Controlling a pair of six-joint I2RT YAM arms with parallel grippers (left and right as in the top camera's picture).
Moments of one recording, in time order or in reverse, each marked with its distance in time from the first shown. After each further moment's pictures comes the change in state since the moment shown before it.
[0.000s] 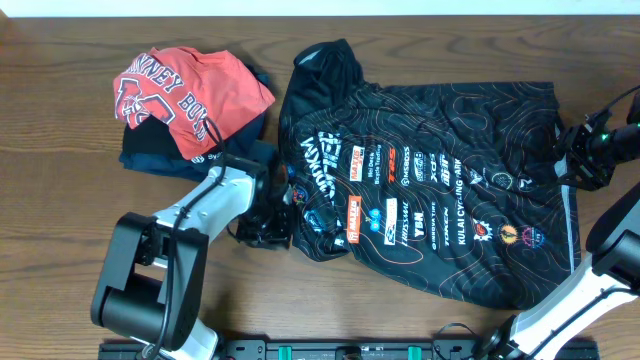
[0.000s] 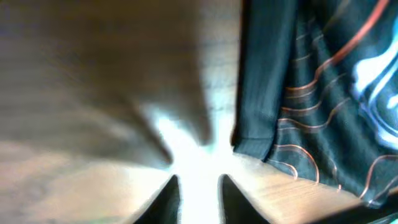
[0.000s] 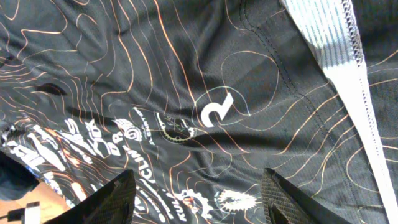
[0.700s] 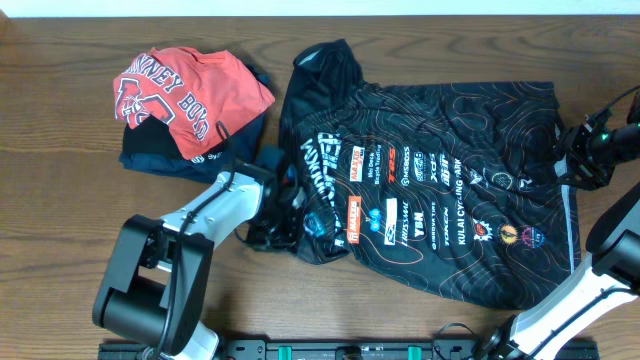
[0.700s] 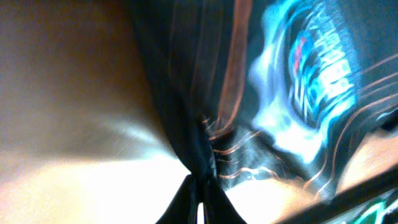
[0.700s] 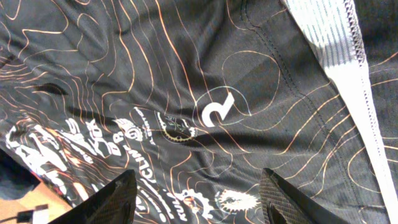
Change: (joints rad) left arm -0.041 -0.009 -0.018 -0.036 0.052 -0.025; right arm 0.000 0.000 -0.001 -0.001 -0.003 0.000
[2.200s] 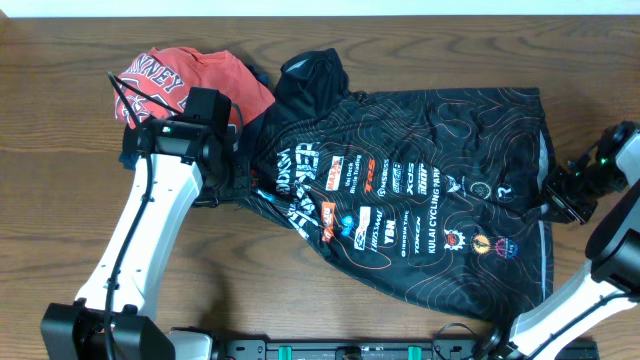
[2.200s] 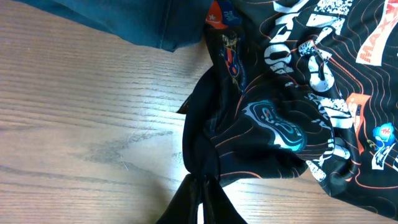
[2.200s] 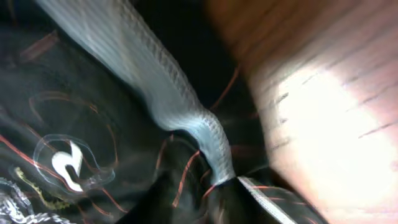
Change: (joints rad) left arm 0.207 -0.228 0.344 -0.272 -0.346 0.000; right arm 0.000 -0.051 -0.360 0.252 0.180 0.163
